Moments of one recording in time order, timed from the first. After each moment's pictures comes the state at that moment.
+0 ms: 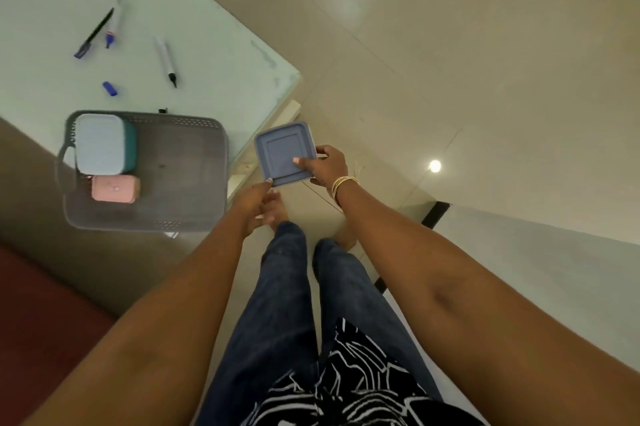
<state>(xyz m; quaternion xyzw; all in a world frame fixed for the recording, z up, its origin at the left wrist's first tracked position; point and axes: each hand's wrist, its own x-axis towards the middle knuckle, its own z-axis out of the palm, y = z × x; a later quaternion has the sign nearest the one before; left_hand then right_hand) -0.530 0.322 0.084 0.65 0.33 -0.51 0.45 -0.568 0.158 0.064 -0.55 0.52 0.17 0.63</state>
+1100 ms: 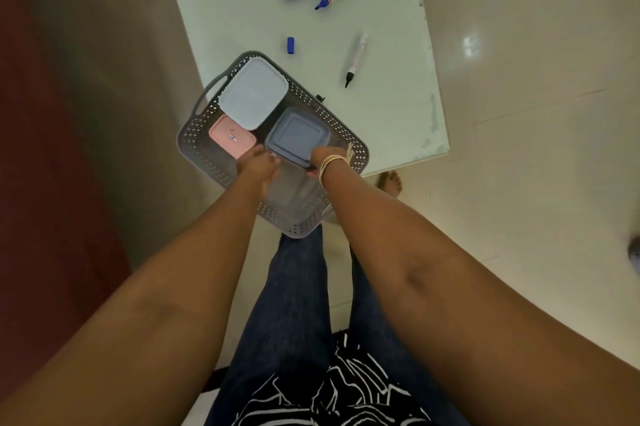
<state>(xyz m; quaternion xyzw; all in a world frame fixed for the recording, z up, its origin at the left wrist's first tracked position) -0.397 0.507 0.032 0.48 0.59 -0.24 0.61 -0.365 0.388 0.024 -0.66 0.41 0.43 0.45</state>
